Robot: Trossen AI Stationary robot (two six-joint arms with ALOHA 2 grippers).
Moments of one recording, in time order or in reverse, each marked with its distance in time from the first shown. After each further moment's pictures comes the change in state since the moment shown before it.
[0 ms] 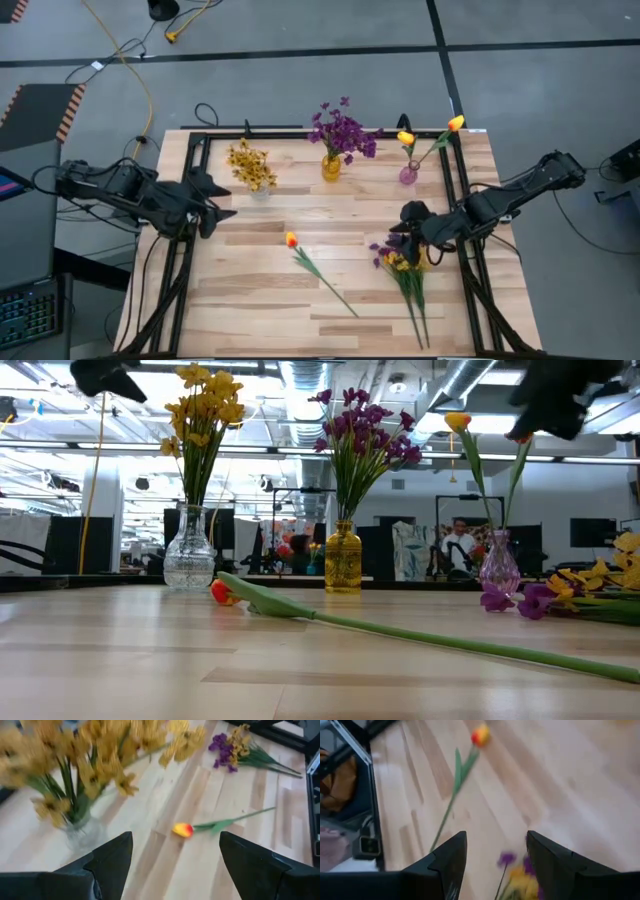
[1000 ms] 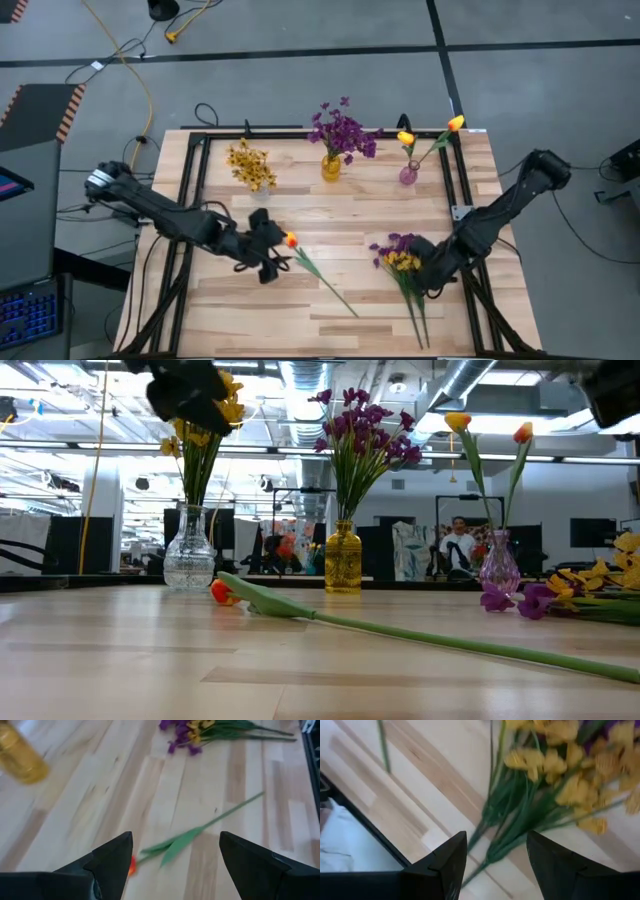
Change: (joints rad) left arm -0.135 0.616 -0.001 0.552 -0.014 0.088; right arm 0.272 0.220 0.000 -0.181 -0.281 0.678
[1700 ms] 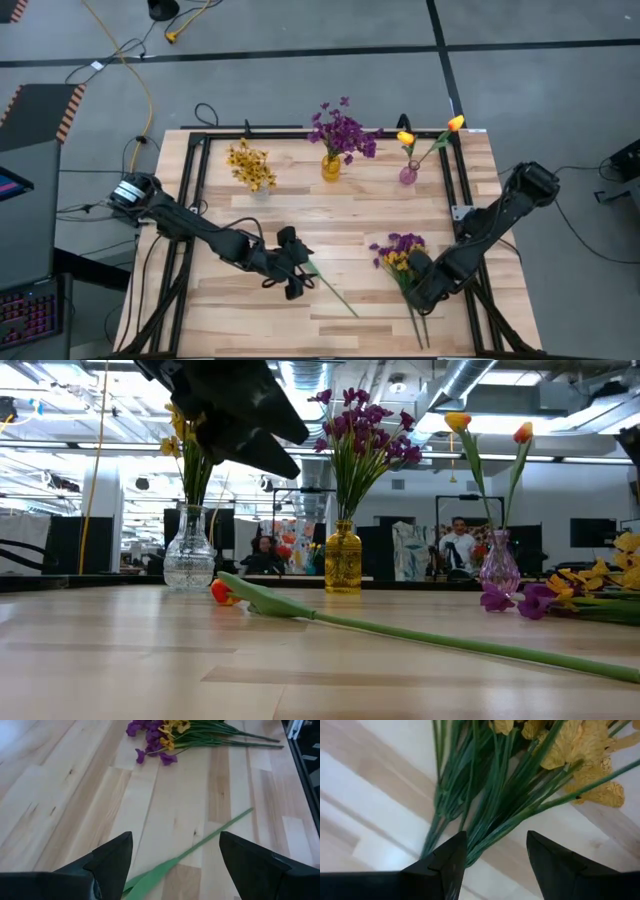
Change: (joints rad) left arm 0.000 0.273 0.000 0.372 0.027 0.049; right arm 0.077 0.245 0.000 0.002 -0.060 0.152
